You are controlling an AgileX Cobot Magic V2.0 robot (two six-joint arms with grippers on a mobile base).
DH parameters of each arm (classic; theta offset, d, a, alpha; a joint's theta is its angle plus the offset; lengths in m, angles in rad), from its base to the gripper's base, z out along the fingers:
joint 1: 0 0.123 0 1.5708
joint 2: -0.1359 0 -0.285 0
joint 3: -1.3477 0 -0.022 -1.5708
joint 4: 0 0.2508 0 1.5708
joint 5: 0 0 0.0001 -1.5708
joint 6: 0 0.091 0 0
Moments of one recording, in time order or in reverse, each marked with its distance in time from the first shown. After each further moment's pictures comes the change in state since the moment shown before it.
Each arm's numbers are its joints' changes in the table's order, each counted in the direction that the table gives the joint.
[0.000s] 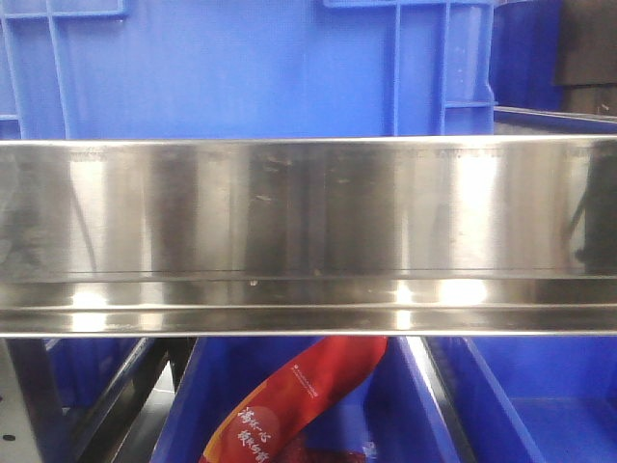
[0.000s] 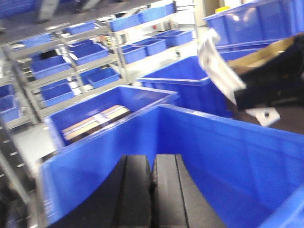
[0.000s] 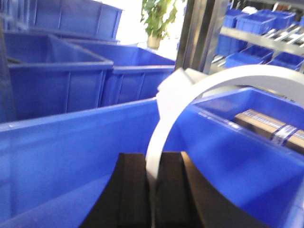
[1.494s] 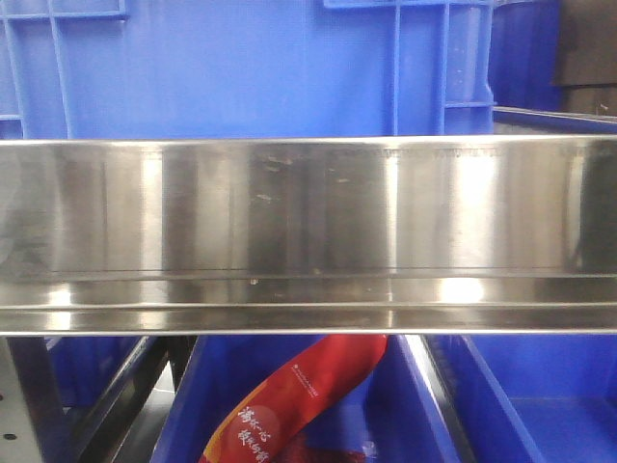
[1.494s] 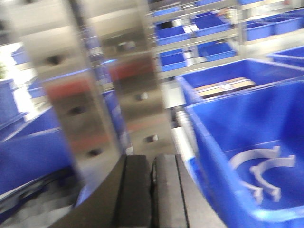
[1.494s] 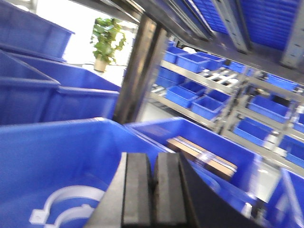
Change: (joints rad) left arm 0.379 0.319 -0.006 0.084 -0.338 -0.078; right arm -0.006 0.276 -0.177 -0.153 0.209 -0.002
